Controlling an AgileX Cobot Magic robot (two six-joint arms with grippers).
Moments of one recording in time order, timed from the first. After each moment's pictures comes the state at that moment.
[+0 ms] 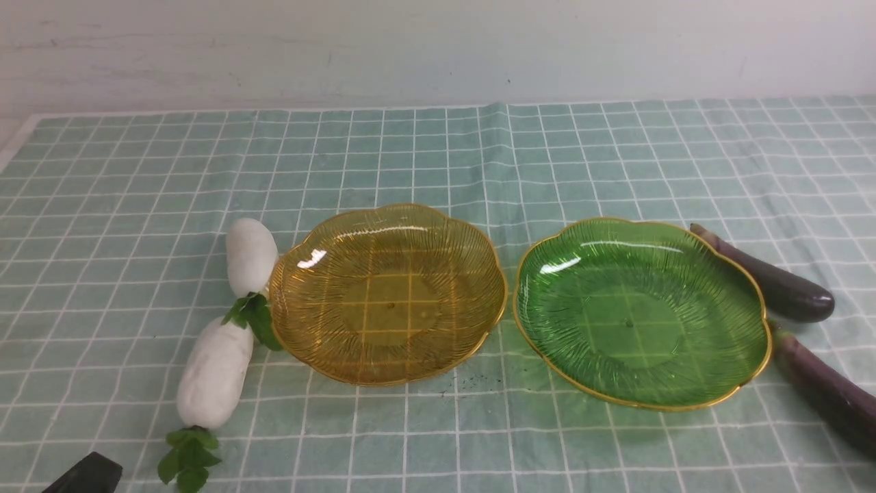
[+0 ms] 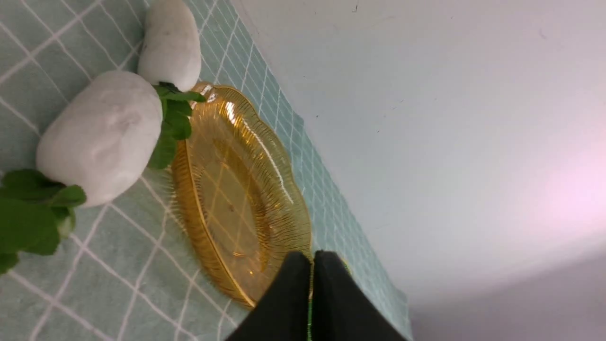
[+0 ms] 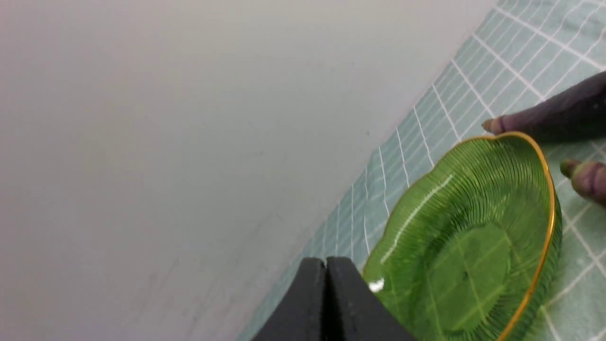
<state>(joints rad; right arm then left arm) 0.06 -0.01 0.03 1.18 0.15 -0.15 -0.04 -0.01 0.03 -0.94 0.23 -0.23</state>
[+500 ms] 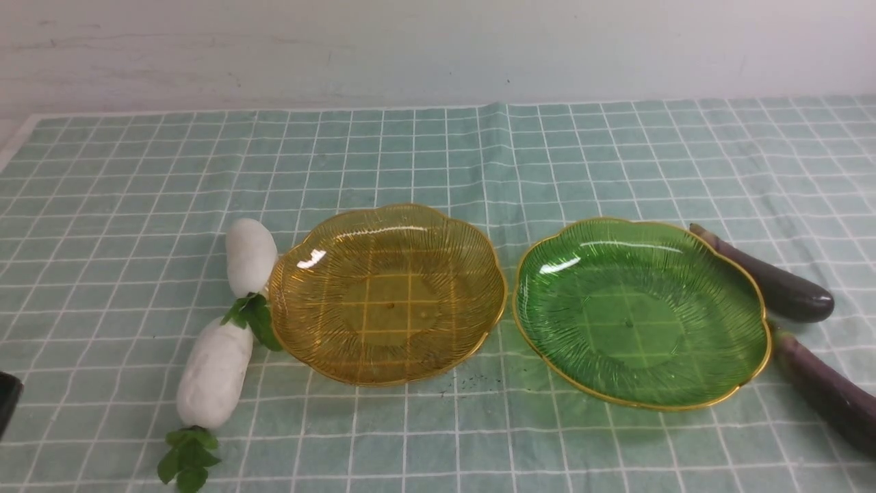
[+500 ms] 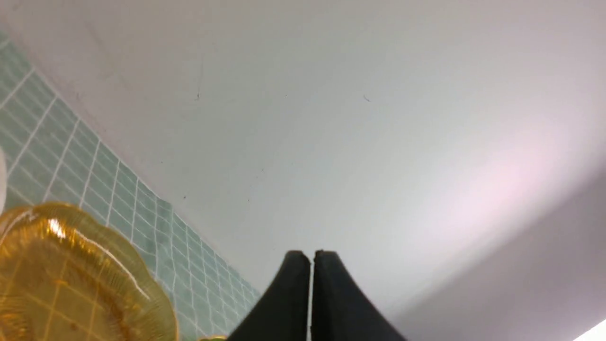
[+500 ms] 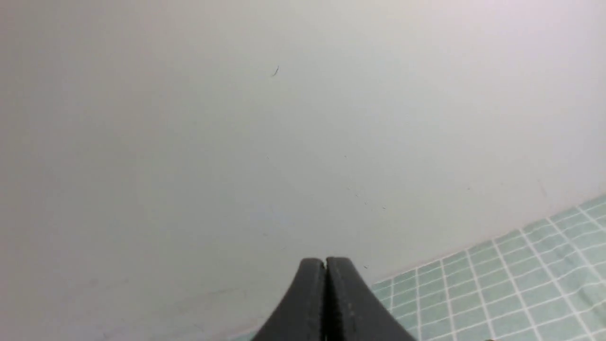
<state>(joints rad) 0.06 0.15 -0.26 1.17 0.15 -0.73 -0.04 0.06 -0.22 -1.23 0.23 0.22</state>
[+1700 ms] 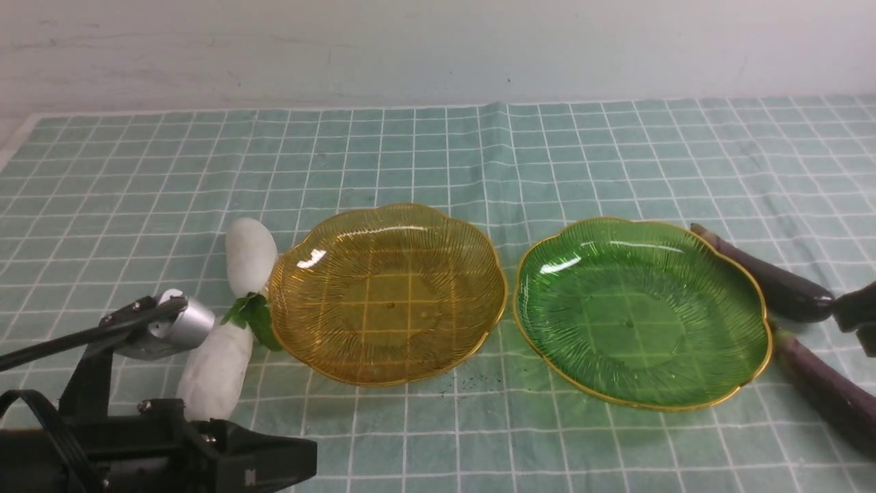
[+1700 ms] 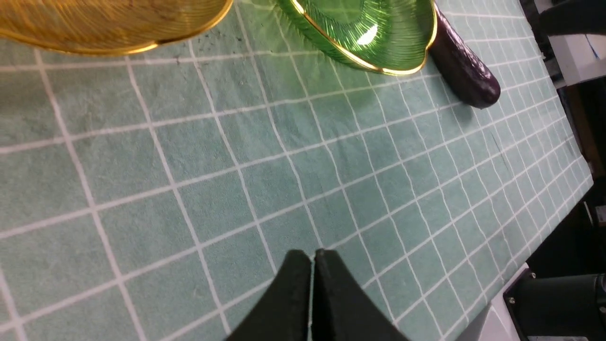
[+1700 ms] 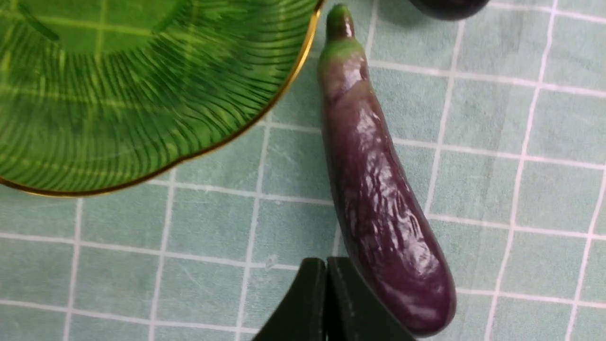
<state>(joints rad) -0.04 1.44 -1.02 0.03 1.07 -0.22 -0.04 0.98 -0.43 -1.18 0.86 0.84</state>
